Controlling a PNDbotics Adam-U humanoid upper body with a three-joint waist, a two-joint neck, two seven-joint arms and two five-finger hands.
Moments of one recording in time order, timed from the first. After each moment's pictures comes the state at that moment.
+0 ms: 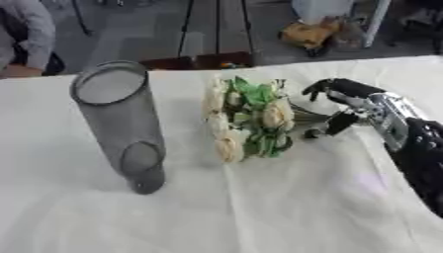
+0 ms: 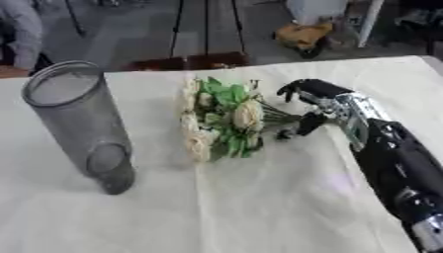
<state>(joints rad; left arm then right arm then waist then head) -0.31 0.20 0.12 -1.98 -0.21 -0.42 0.25 -0.95 -0.56 0.07 -0.76 0.94 -0.38 0.29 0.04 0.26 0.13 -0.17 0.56</state>
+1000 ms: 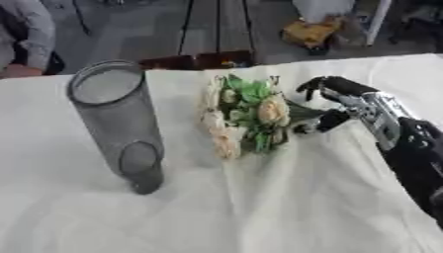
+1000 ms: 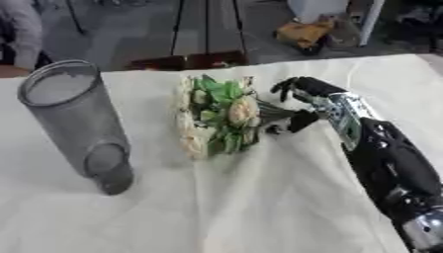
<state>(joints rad) -0.31 0.20 0.12 -1.98 -0.21 -0.42 0.24 -0.97 -0.54 0.05 -0.81 0.94 -0.34 0.26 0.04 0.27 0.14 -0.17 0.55</state>
